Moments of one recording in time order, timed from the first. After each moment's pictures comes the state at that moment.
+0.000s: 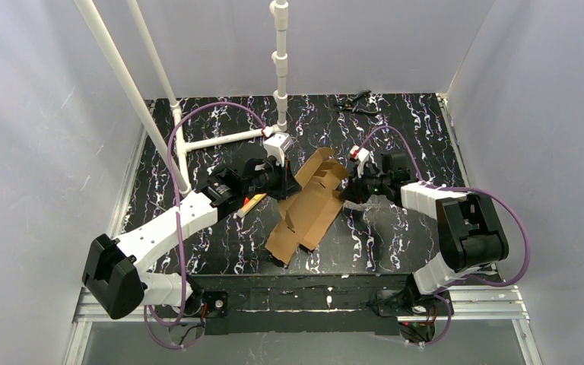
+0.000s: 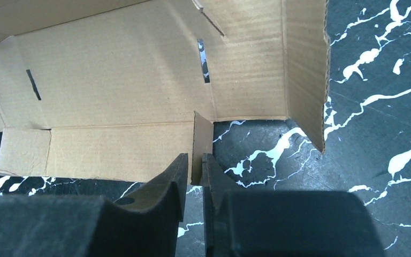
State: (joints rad) left arm -0.74 1.28 1.01 -0.23 0.22 -0.41; right arm 0.24 1.57 0.71 0.09 -0.78 -0.29
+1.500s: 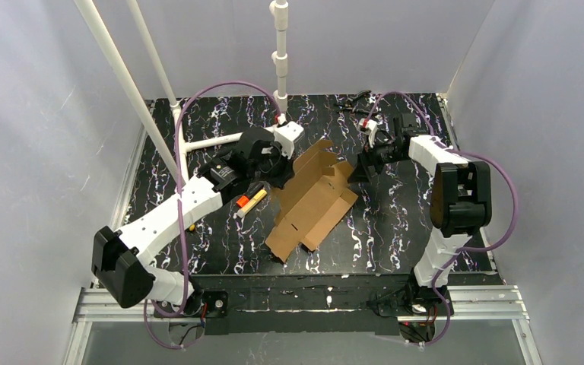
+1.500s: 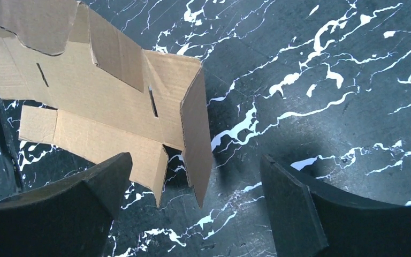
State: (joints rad) left arm -0.74 1.36 1.23 -0.46 0.10 -0.05; right arm 0.09 1.86 1.32 -0.64 -0.96 -0.68
